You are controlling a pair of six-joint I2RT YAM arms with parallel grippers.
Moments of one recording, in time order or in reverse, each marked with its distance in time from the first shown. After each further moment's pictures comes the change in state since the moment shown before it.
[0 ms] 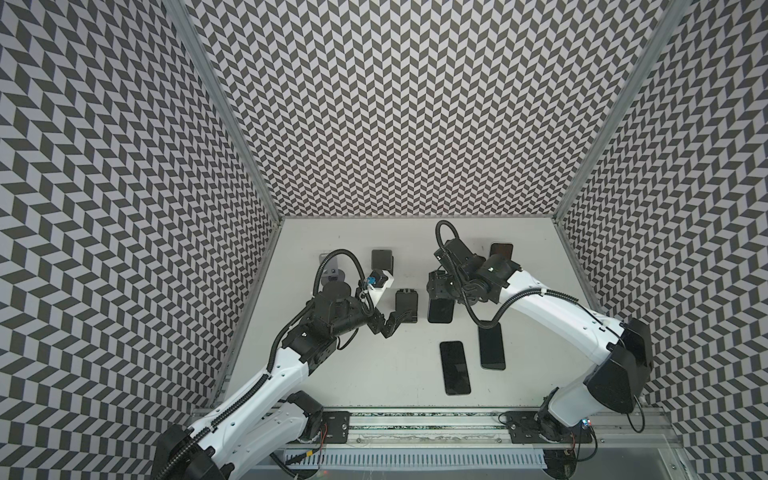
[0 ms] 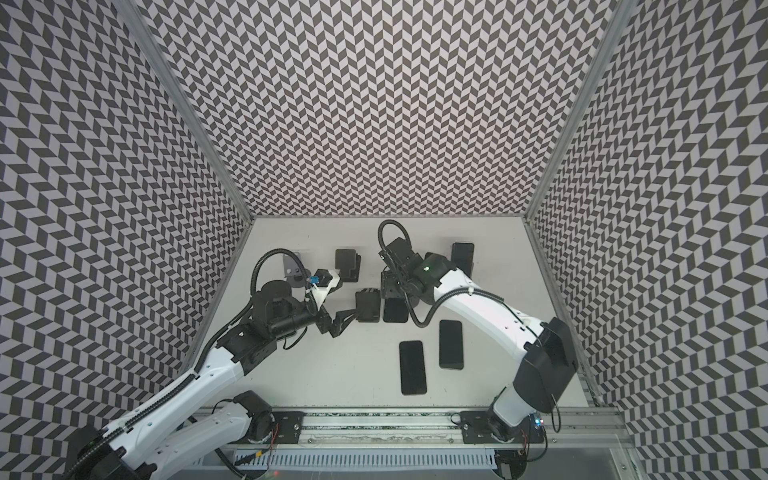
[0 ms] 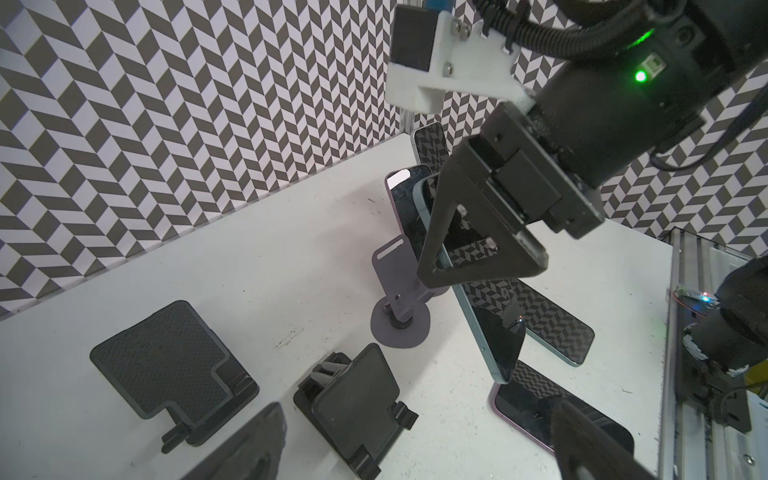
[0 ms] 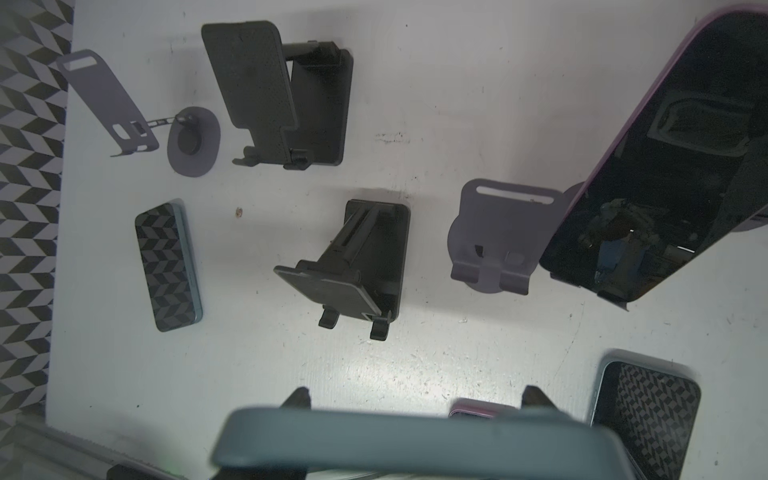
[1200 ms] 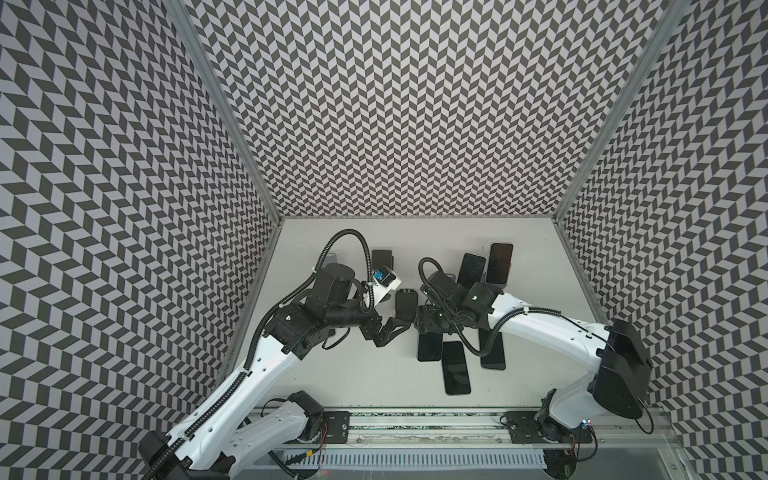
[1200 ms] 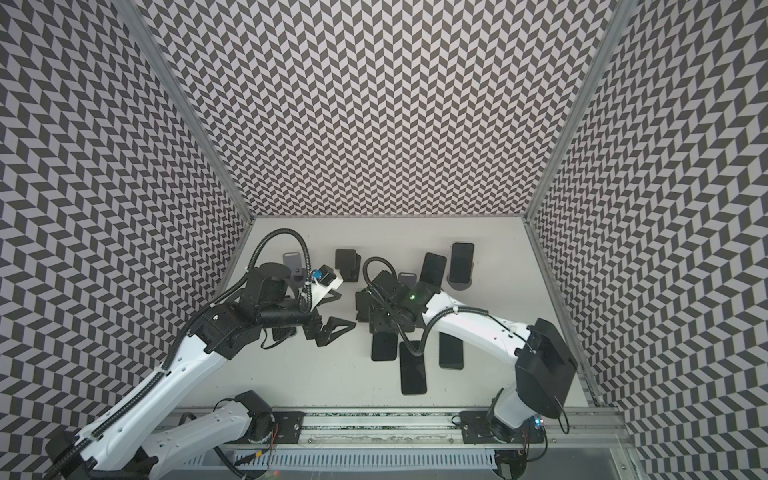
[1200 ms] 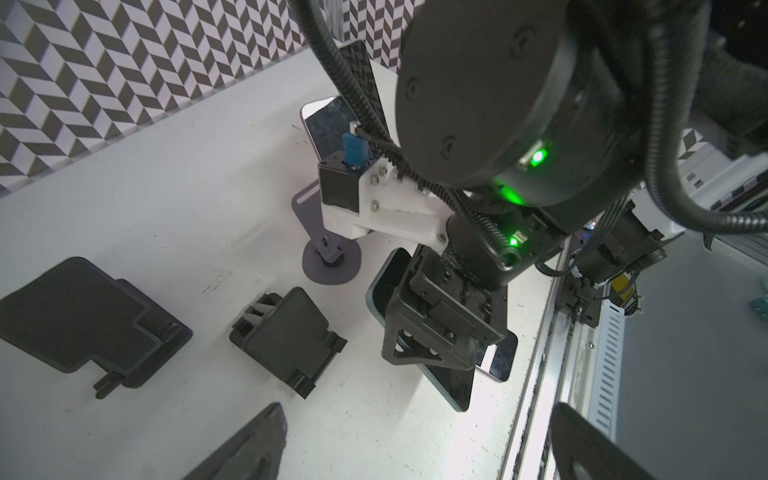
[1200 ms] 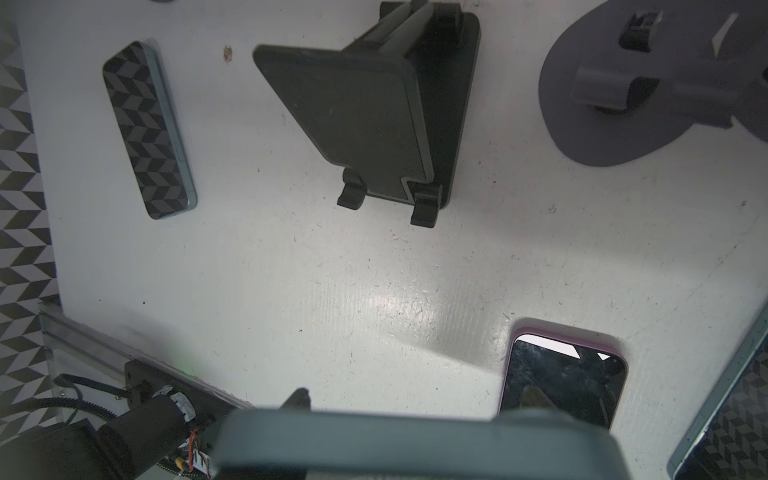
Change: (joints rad) left arm -0.048 0.052 0.366 -0.623 0.108 0.058; right arm 0.142 -0.018 -0.211 0.099 -0.146 0.115
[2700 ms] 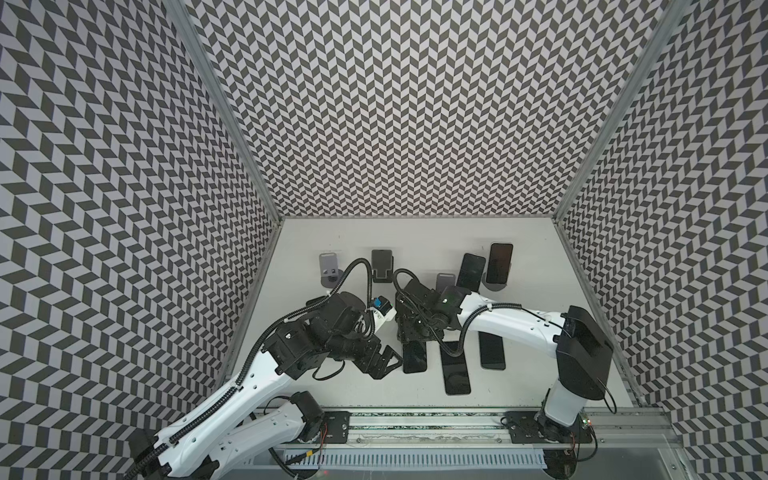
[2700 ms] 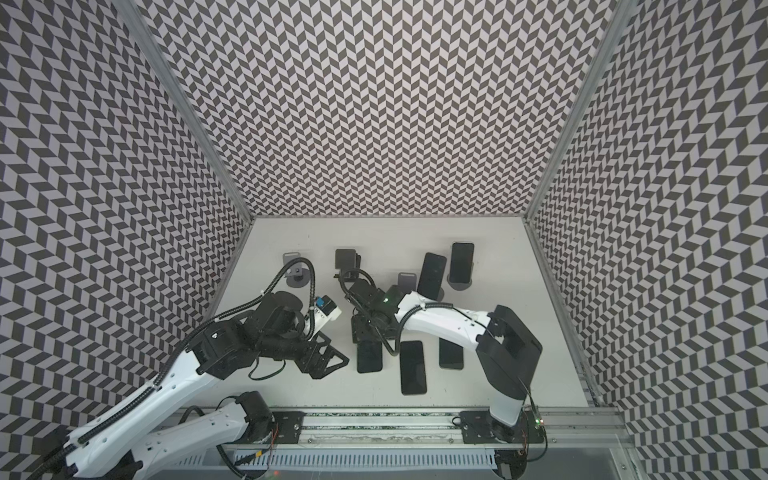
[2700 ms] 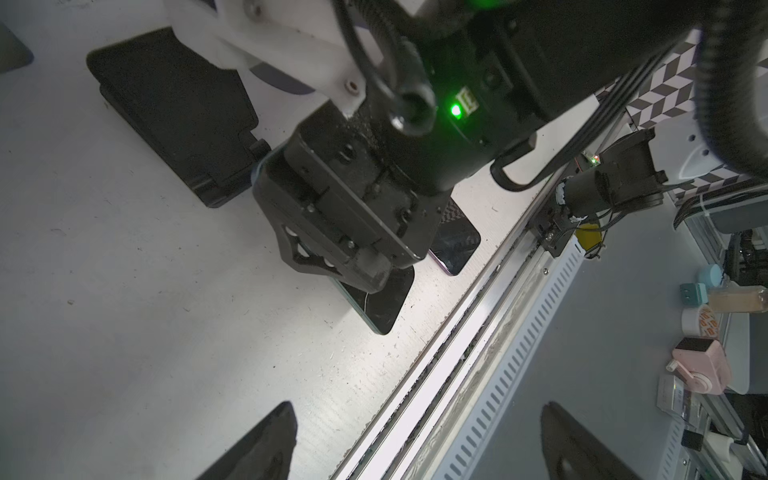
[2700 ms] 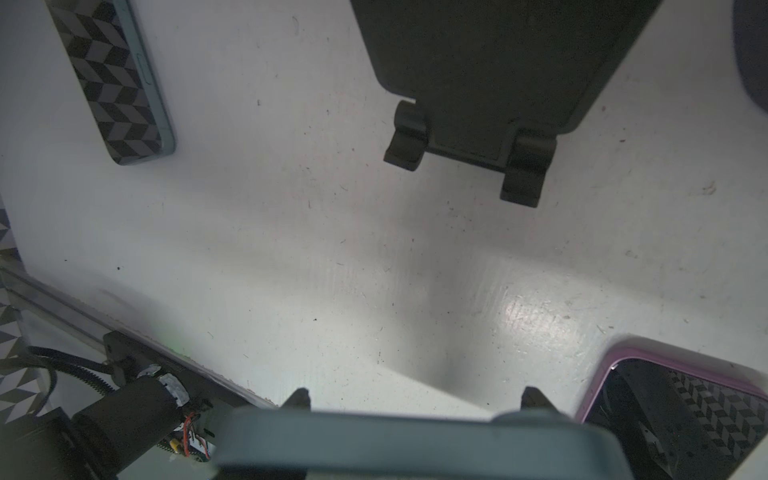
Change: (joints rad) left arm -0.182 -0.105 -0.099 -0.249 -0.124 -0.372; right arm 0.075 0.208 0.116 0.011 -0.076 0.009
